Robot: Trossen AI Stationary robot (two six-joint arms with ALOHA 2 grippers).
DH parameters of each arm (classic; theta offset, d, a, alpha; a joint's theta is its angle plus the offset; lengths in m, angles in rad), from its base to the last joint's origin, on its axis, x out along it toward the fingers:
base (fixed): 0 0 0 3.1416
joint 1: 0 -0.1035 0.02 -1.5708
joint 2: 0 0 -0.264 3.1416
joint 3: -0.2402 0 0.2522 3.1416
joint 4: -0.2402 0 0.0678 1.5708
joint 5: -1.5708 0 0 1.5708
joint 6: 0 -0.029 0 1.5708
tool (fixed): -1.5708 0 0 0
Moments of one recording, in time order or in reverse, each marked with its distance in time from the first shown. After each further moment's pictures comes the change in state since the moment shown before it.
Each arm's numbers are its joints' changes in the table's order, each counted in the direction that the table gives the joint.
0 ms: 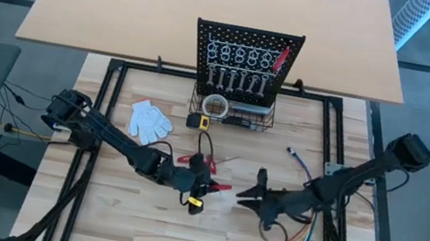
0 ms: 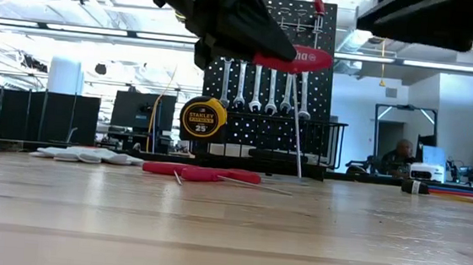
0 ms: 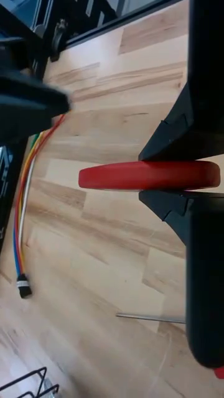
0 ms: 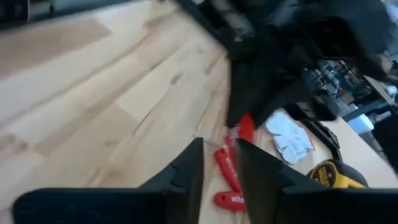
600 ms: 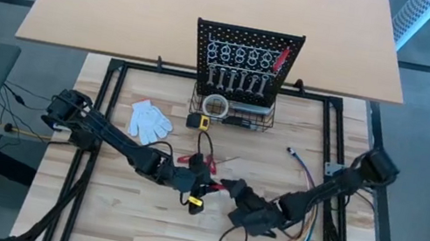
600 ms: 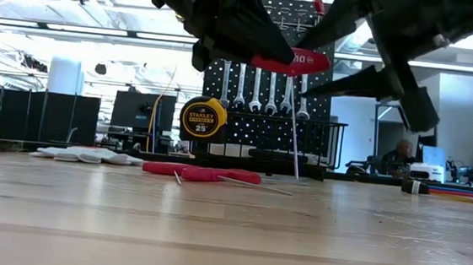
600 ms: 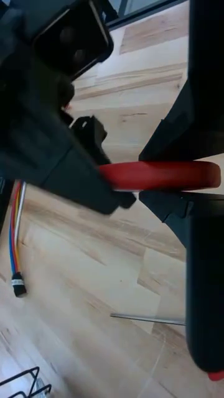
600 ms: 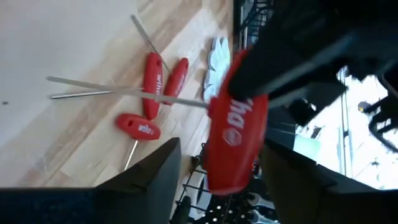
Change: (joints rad) left arm 0.000 0.000 0.000 -0.012 0.000 0.026; right arm -0.026 -0.409 -0.255 -0.048 0.542 0.551
